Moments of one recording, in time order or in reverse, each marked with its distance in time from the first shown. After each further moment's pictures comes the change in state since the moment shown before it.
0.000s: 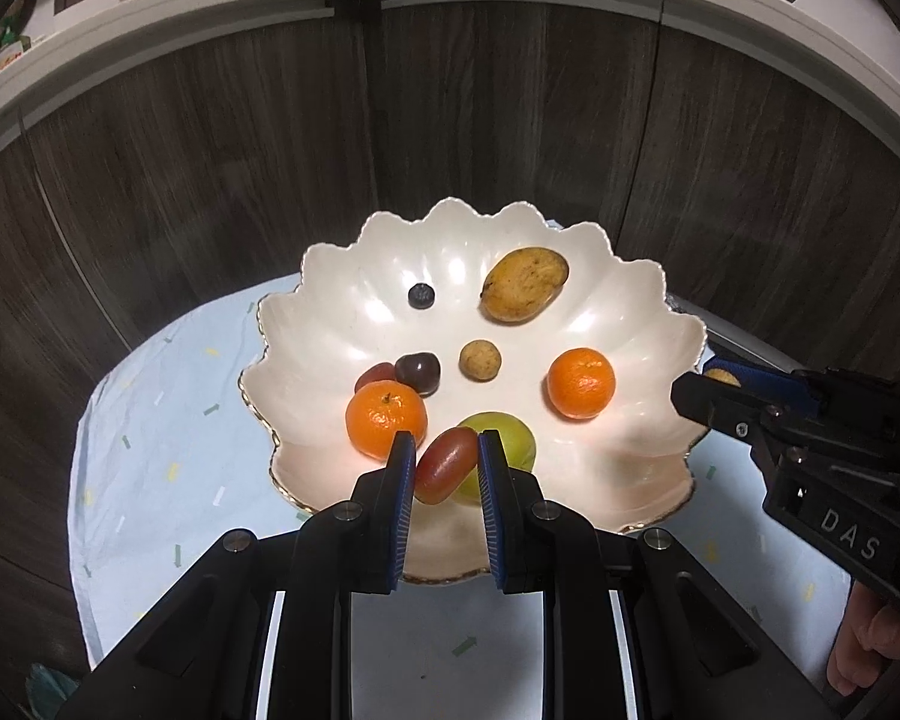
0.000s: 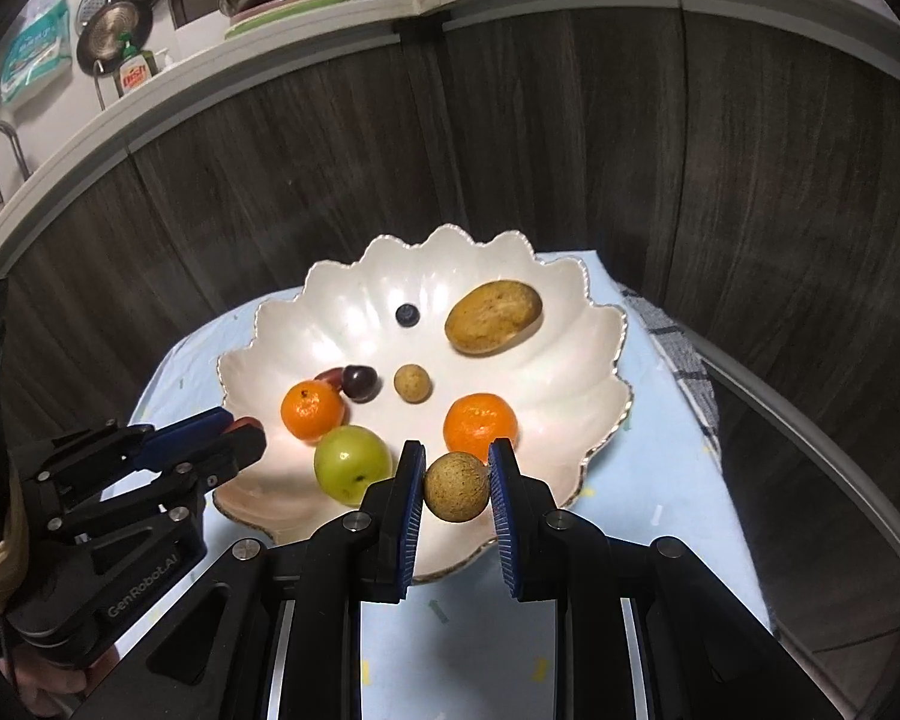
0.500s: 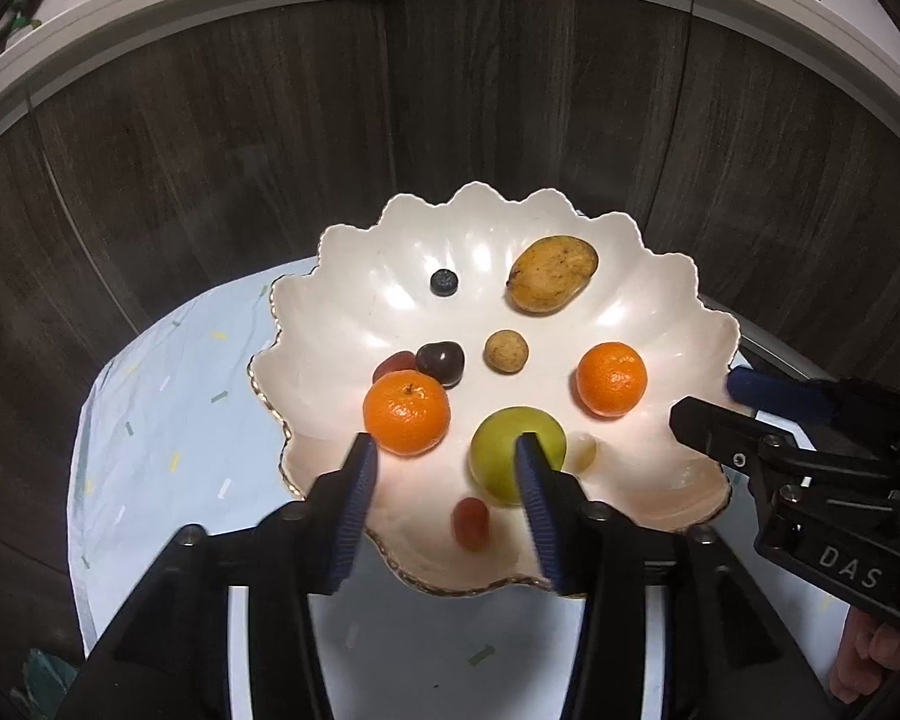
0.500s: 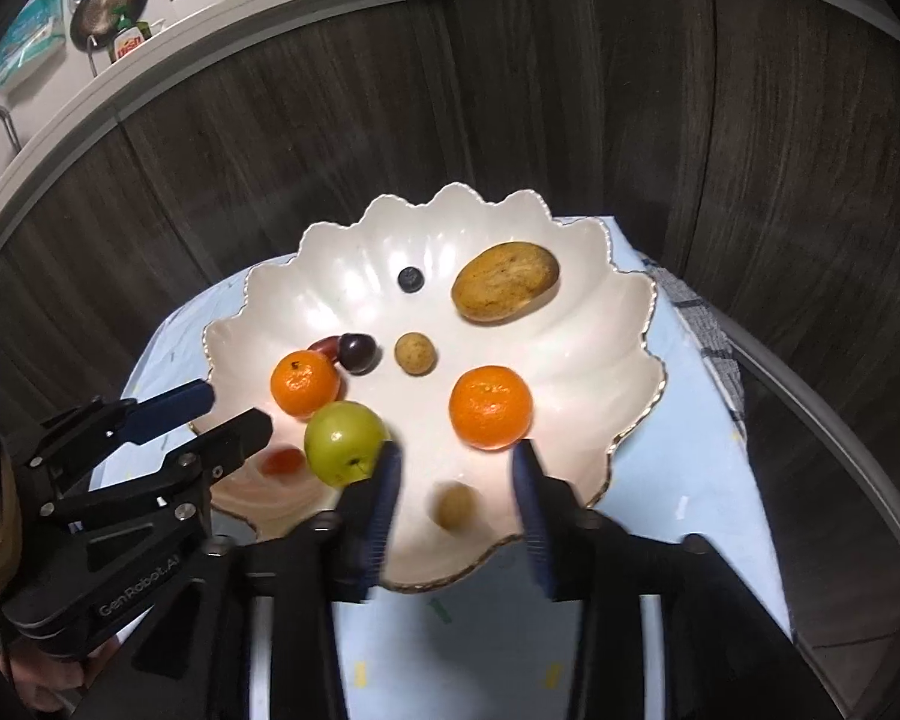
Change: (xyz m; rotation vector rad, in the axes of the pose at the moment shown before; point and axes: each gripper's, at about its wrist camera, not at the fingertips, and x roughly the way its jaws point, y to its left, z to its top) left arm 0.011 0.008 0.000 -0.029 0.018 0.033; right arm 0.016 0.000 0.000 -0.009 0.050 -0.009
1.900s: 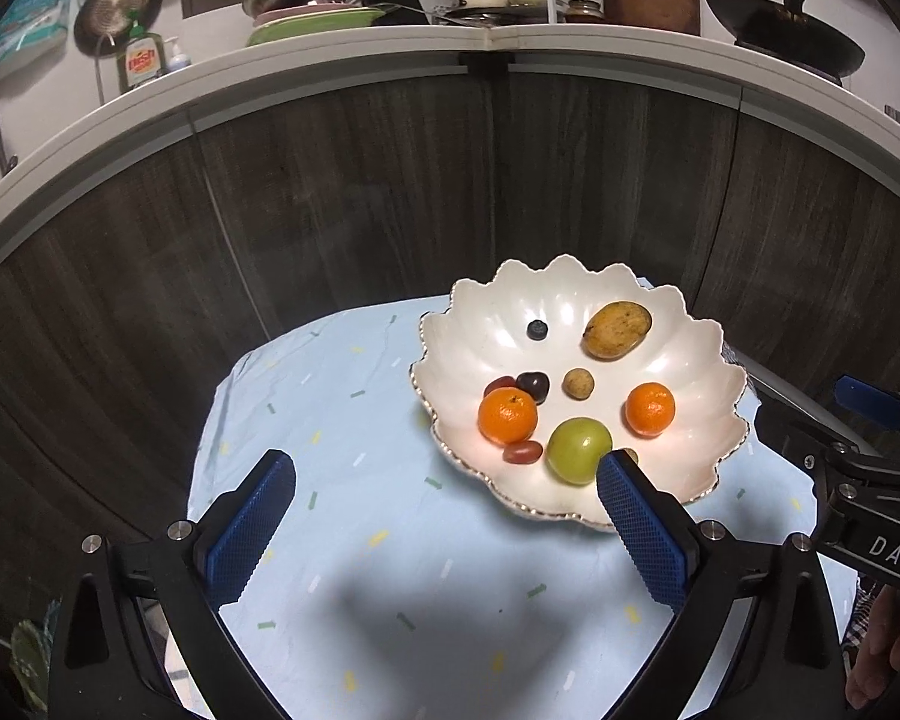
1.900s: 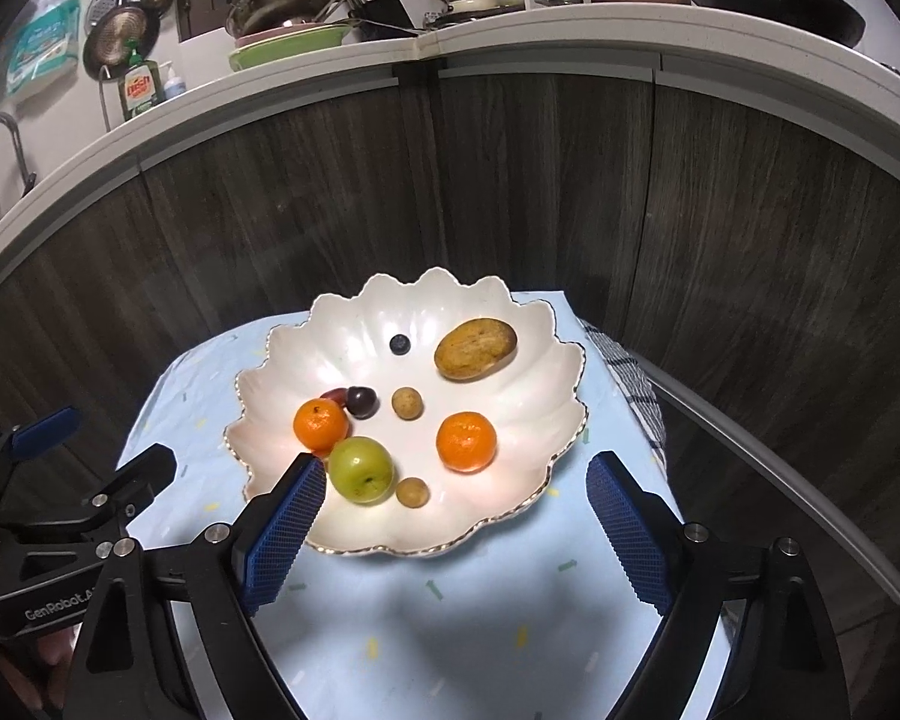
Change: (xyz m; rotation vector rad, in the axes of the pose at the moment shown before) left arm -0.099 0.021 -0.014 -0.109 -0.105 0.189; right arm -0.081 0.018 -0.005 -0.012 -0.137 -0.087
